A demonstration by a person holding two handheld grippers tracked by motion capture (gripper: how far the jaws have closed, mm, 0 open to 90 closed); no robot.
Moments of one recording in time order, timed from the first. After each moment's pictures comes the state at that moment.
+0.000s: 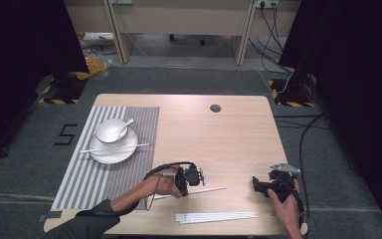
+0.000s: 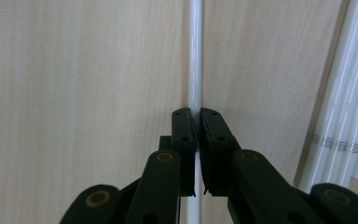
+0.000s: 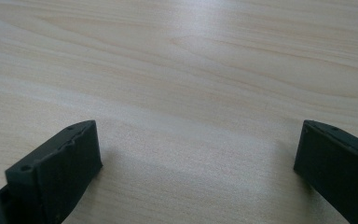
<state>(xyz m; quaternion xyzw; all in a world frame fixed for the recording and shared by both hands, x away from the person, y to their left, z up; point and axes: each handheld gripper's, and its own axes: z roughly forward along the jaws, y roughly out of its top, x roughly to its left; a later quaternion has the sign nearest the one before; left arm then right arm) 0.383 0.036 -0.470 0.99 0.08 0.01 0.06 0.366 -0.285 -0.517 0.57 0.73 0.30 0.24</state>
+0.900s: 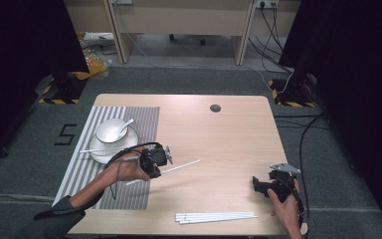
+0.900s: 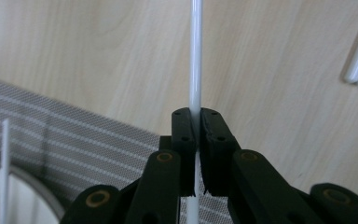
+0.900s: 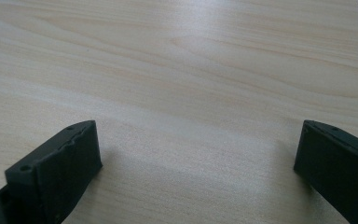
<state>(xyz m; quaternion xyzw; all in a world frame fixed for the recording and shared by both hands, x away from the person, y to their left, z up) 0.400 0.136 -0.409 0.98 0.16 0.06 0.09 0.366 -0.285 -0.517 0.57 0.73 0.30 0.24</state>
